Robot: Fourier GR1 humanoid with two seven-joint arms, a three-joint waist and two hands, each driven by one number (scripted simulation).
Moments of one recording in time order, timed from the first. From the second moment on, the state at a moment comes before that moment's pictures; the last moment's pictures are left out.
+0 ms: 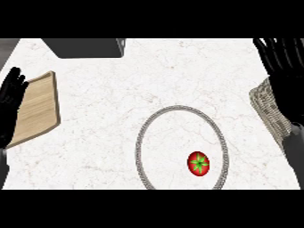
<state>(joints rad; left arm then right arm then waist) -0.14 0.46 0.02 -1.50 0.16 0.17 0.02 -0.38 -0.36 0.05 -1.67 -0.44 0.00 -0.07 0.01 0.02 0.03</state>
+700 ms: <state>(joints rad) -0.17 0.41 -0.10 -1.41 0.10 0.15 0.18 0.03 -0.09 0.18 -1.63 -0.23 0.12 -0.77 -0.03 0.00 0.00</state>
